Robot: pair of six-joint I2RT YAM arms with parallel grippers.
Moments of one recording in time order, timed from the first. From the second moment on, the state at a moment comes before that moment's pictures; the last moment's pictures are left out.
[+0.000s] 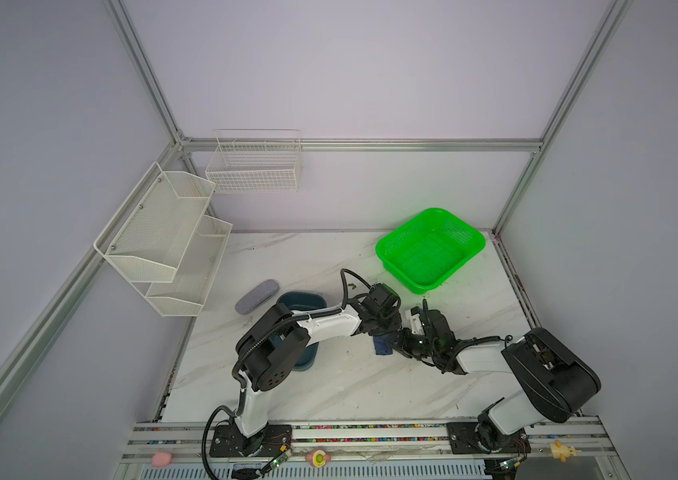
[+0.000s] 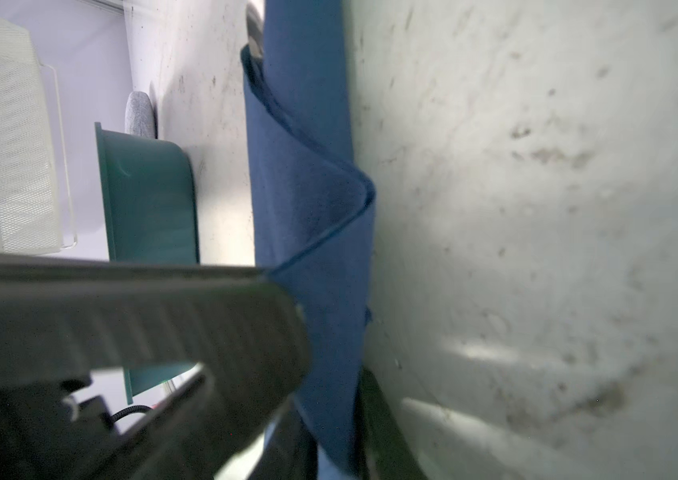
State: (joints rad) left arm -0.87 1.95 1.31 -0.26 0.10 -0.97; right arm 0.55 1.55 0.40 0.42 -0.43 0.96
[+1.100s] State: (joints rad) left arm -0.74 1.87 1.24 -0.34 0.10 -0.91; right arm 0.55 1.56 0.40 0.43 -0.43 0.95
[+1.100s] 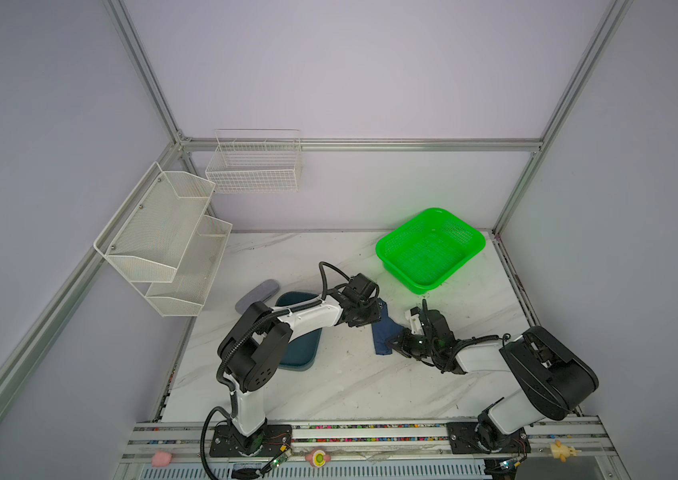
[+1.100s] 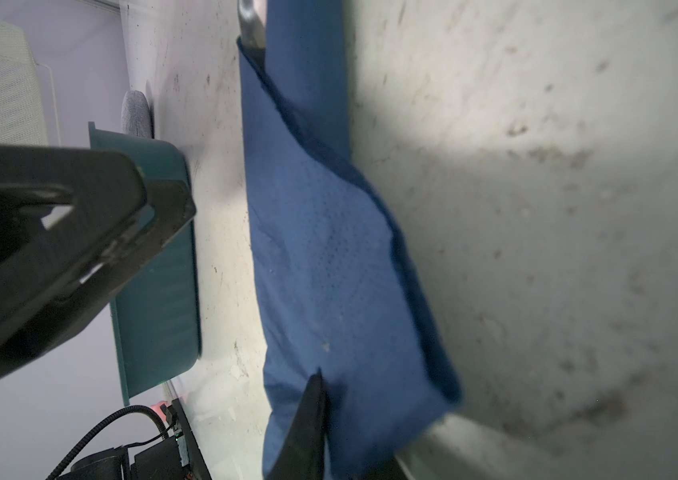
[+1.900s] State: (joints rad) left arm -0.77 1.95 1.25 -0.35 0.13 -0.88; right arm 0.54 1.56 0.40 0.43 -0.45 0.96
